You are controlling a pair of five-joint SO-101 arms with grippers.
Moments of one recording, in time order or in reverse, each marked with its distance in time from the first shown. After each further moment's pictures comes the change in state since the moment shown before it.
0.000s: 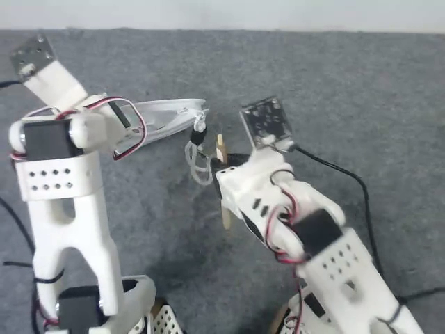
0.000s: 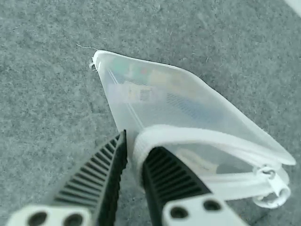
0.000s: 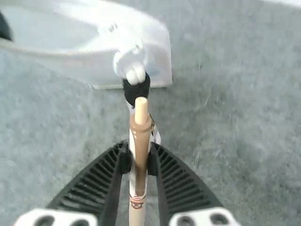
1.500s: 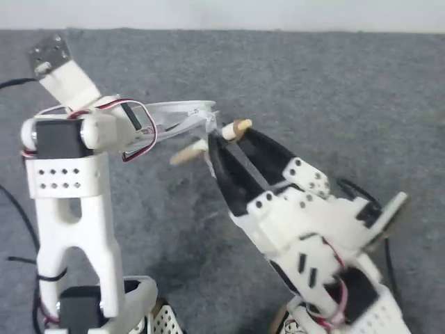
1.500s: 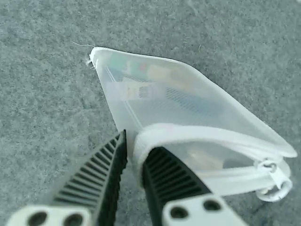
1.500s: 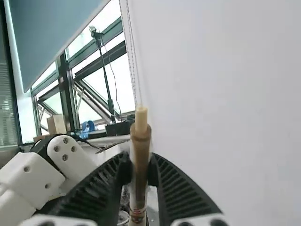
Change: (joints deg) left arm 3.6 0.0 0.7 0.0 -0.1; right arm -5.9 -27.9 15.4 -45.3 -1.4
